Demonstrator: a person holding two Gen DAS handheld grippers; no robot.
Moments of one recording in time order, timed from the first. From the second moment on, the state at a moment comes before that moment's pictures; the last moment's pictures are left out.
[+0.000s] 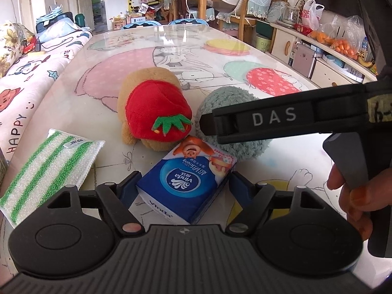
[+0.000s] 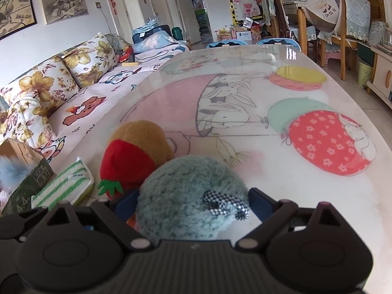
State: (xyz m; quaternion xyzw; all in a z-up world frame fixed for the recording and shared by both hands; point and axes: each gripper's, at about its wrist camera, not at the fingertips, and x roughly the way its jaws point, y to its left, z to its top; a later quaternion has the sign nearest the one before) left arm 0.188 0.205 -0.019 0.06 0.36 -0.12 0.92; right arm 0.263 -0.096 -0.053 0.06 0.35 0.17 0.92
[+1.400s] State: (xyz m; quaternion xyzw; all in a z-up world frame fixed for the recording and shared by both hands) left arm 0.187 0.217 -0.018 0.00 0.35 -0.05 0.93; right arm 0.239 -0.115 -0.047 0.00 0.38 0.19 0.91
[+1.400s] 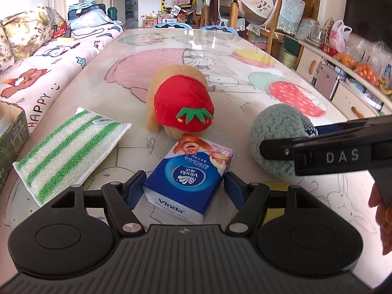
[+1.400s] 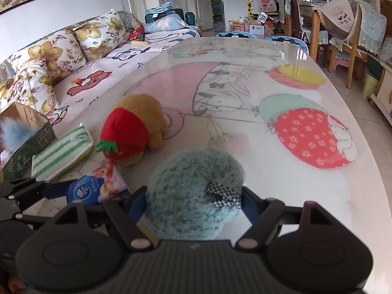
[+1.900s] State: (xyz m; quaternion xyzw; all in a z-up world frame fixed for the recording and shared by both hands) left arm 0.185 0.210 -0.022 0.04 0.33 -0.07 0.94; right arm 0.246 -0.109 -0.052 -0.01 0.37 0.17 0.91
